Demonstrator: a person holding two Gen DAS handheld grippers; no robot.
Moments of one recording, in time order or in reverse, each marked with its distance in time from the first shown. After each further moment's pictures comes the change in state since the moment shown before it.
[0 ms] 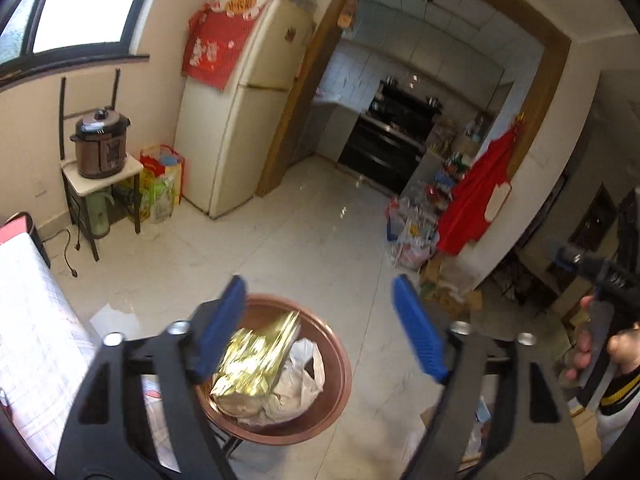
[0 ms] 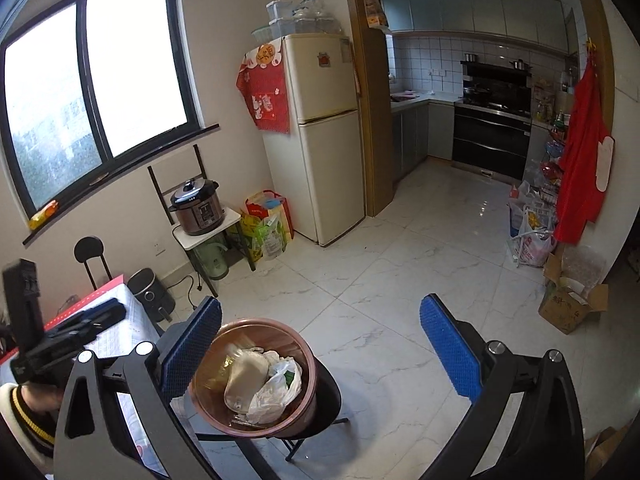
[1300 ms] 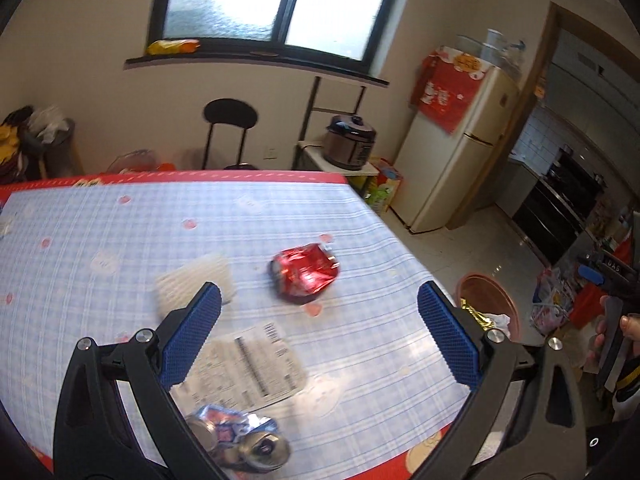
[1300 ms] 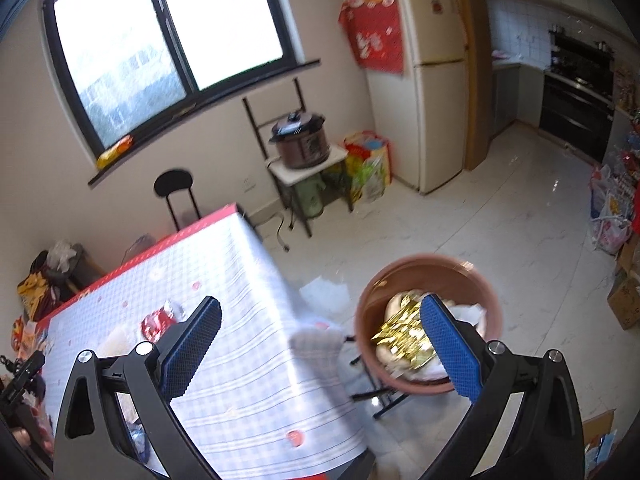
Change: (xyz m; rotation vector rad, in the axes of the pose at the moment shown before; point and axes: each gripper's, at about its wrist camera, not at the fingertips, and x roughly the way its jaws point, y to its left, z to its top) left arm -0.391 0.198 -0.146 -0.350 -0.082 0.641; right arm 0.027 0.251 -0.068 -0.096 0.236 0.264
